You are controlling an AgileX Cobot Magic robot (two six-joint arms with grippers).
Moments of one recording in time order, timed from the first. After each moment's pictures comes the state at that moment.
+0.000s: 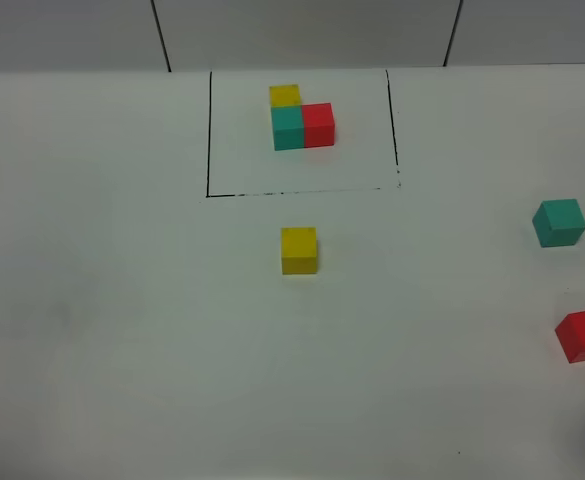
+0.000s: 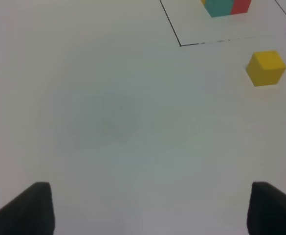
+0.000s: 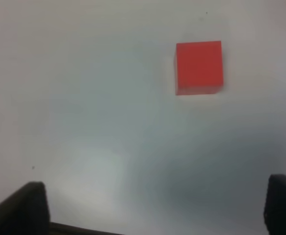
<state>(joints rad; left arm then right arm) 0.00 -0.01 -0.50 -0.16 1.06 0.13 0.01 0.64 -0.53 0.07 0.96 -0.10</state>
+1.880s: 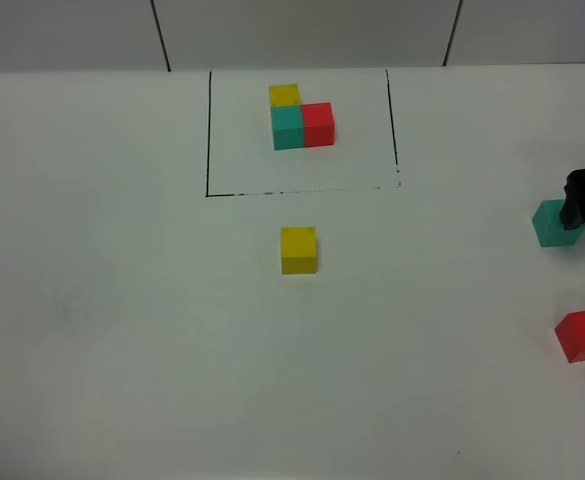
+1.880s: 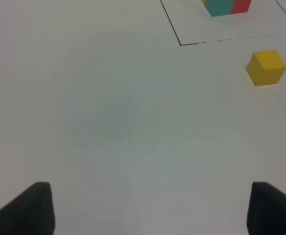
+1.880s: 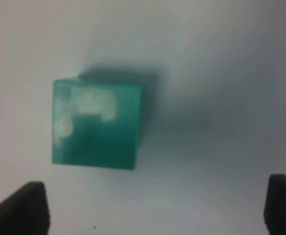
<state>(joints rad) 0.00 0.00 -0.50 -0.16 1.06 0.13 -0.21 1.88 -1.22 0.12 0.73 -0.38</state>
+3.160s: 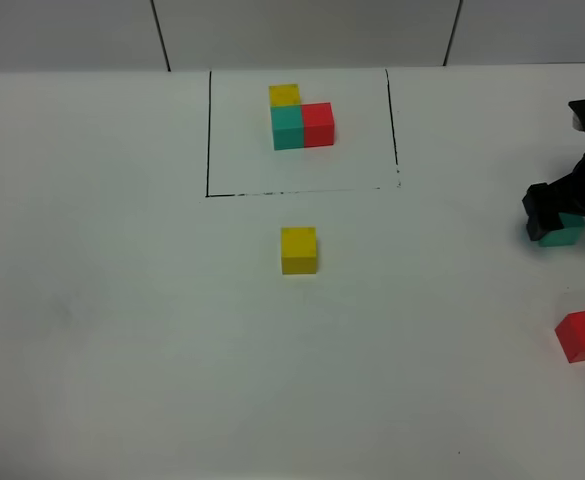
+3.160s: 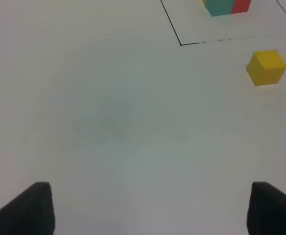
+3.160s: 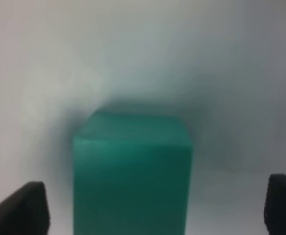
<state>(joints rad) 0.00 0.00 -0.50 -0.16 1.06 0.13 -0.11 2.00 -1.26 0.02 0.67 -0.20</state>
